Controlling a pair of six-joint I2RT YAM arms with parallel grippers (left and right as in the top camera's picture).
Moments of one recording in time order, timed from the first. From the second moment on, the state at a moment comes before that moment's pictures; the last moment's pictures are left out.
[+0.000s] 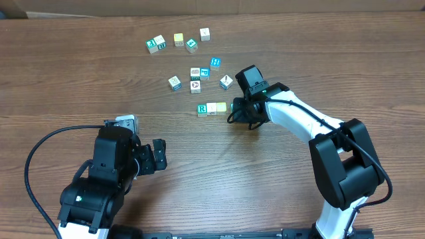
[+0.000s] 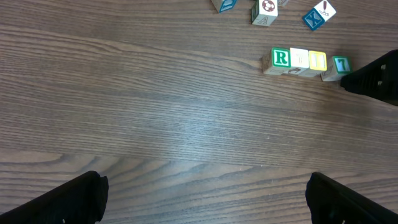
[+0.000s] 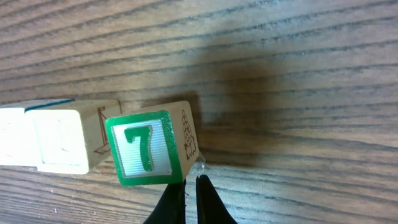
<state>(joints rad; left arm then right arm) -0.23 0.82 0.84 -0.93 -0.04 -0.36 0.46 1.95 1.27 -0.59 -0.07 0.51</state>
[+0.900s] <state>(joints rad) -0.23 0.82 0.84 -0.93 -0.04 -0.36 0.48 1.95 1.27 -0.54 -0.12 0.51</state>
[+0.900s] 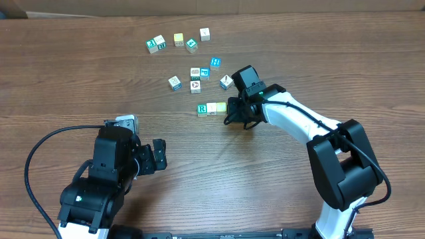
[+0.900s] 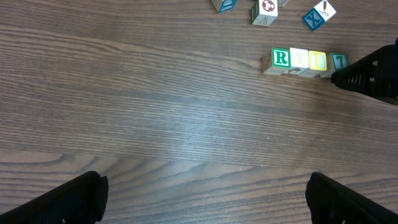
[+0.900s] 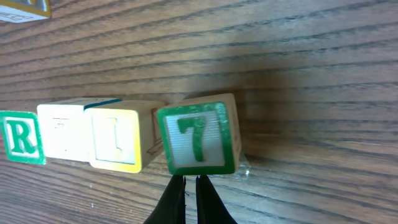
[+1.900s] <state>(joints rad) -0.23 0.82 0.84 -0.93 -0.04 -0.36 0.47 1.83 1.28 -0.71 -0.06 0.47</state>
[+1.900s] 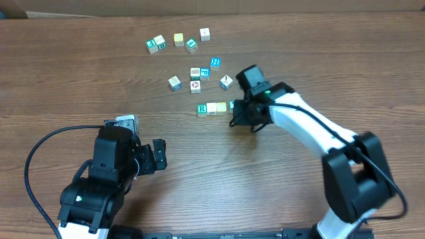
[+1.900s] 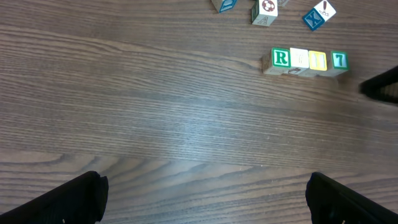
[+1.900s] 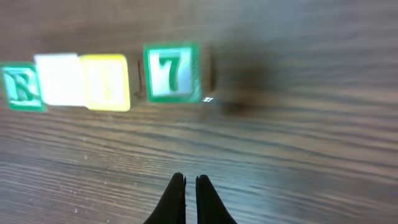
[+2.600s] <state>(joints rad) -0.23 0.82 0.84 -0.93 -0.04 -0.36 0.40 1.92 1.29 -0.52 0.07 0.41</state>
